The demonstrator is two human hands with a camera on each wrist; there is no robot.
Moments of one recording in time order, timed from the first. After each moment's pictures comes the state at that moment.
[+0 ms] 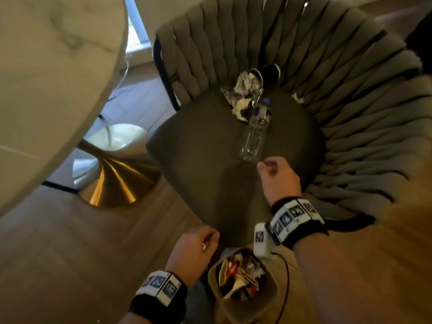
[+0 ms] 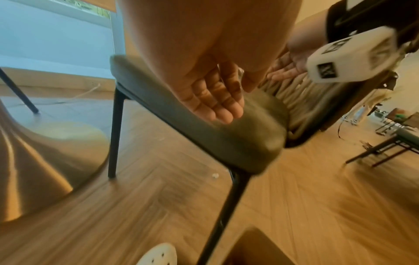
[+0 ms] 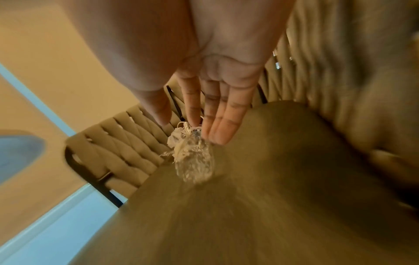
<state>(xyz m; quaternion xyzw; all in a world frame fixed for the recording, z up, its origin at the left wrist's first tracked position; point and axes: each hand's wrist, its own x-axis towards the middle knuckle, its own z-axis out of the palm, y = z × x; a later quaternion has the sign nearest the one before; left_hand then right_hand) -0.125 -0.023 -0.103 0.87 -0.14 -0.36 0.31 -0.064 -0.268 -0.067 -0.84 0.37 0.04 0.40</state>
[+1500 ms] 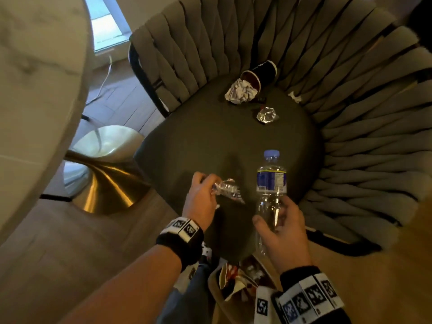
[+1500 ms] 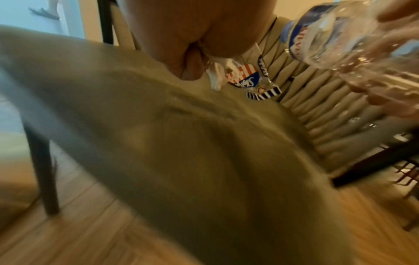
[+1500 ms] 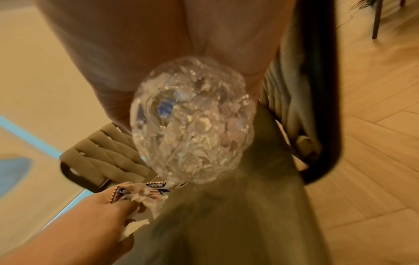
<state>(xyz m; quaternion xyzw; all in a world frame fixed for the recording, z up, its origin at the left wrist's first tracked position) 0.006 -0.099 -0.115 0.91 -0.16 -0.18 0.34 -0.118 -0.253 -0.054 -0.72 0.42 0.07 0.54</state>
